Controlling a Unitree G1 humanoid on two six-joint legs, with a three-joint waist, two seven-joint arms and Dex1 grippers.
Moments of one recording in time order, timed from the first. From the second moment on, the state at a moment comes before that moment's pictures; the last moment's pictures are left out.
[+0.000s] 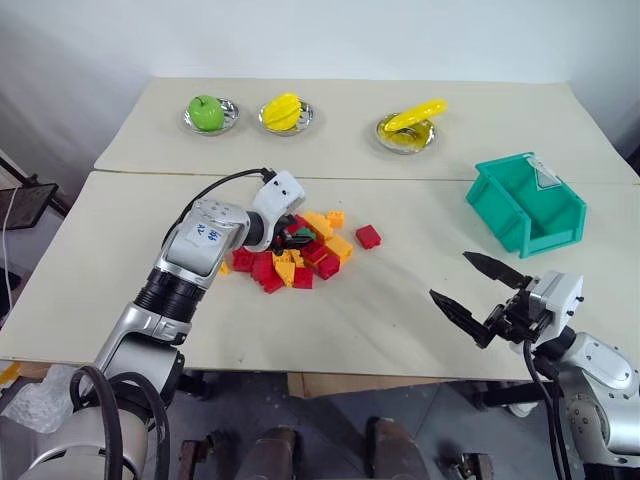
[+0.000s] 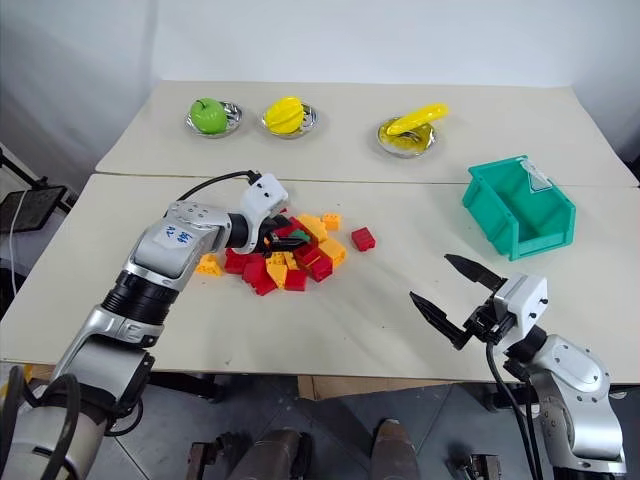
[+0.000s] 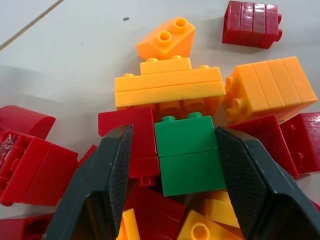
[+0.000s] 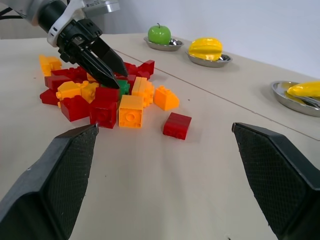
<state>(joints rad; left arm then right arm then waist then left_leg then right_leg) -0.93 0.51 -0.32 0.24 -0.11 0.82 -0.73 0.08 -0.54 -0.28 -0.26 0.53 -0.03 0.89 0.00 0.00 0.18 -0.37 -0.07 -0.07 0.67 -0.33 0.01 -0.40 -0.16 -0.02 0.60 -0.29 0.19</state>
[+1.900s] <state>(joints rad) -1.31 -0.08 -0.44 1.07 0.09 -0.10 -1.07 0.46 -0.52 -0.58 -0.30 0.54 -0.09 0.85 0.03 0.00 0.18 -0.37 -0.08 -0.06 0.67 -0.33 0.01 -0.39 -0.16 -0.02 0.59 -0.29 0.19</state>
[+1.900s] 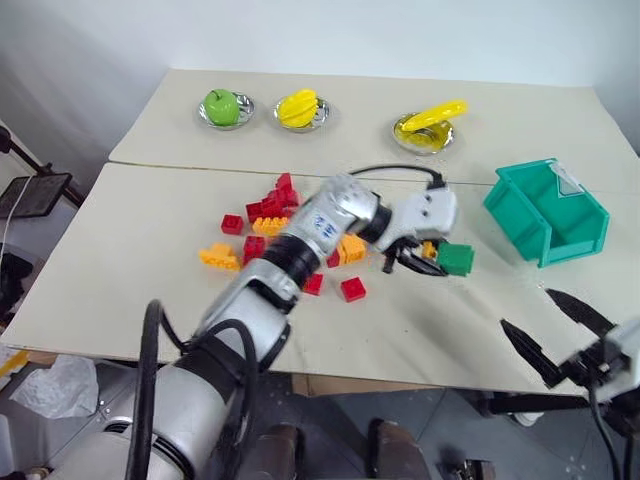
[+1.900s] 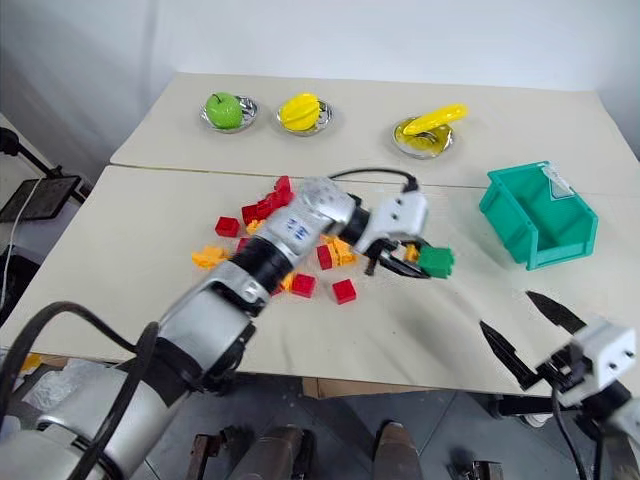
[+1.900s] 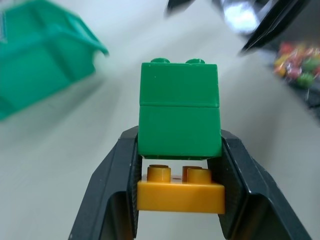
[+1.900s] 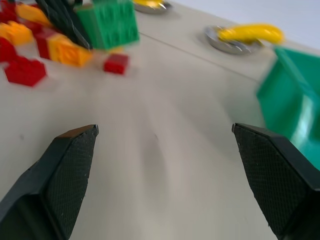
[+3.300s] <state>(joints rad) -0.29 0.65 0.23 0.00 -0.39 0.14 -1.16 0.26 -0.71 -0.58 0.02 0.57 -0.10 1.10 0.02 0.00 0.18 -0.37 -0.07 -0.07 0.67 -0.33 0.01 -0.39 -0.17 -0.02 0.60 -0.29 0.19</state>
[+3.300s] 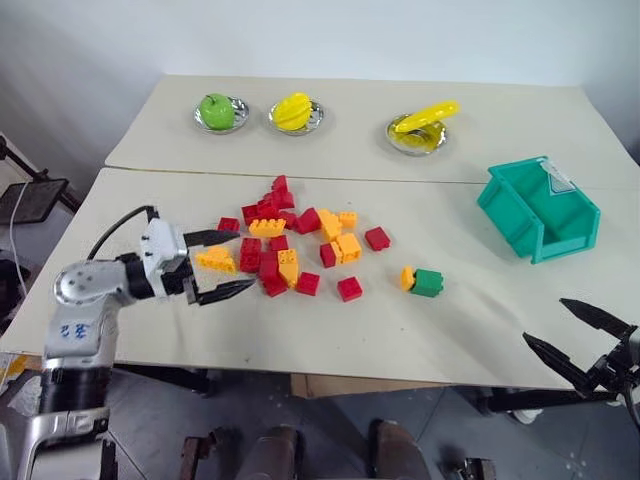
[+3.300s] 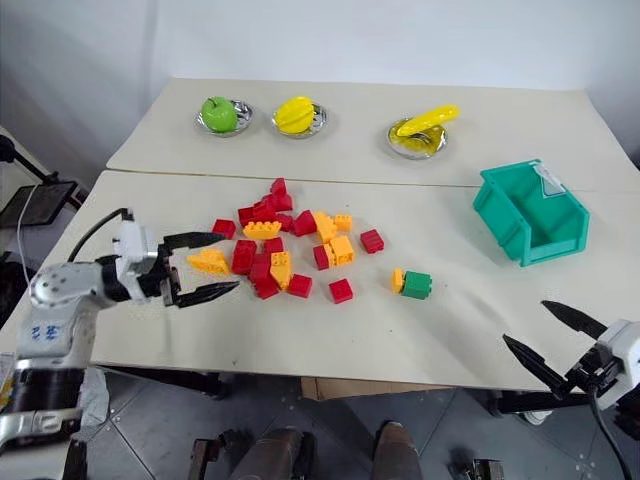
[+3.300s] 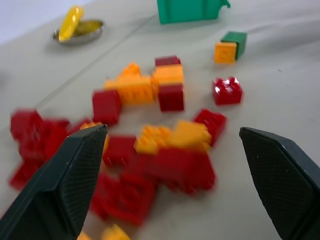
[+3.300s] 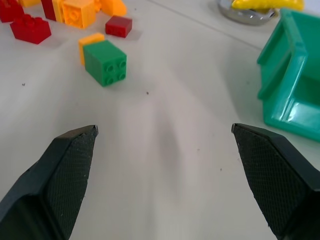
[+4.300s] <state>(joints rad) -0.23 0.63 0.08 -0.23 -0.51 0.26 -1.11 -0.66 -0.81 0.22 0.32 0.20 0.33 1.35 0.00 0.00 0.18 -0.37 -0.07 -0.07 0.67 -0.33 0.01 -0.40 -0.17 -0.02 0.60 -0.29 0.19</state>
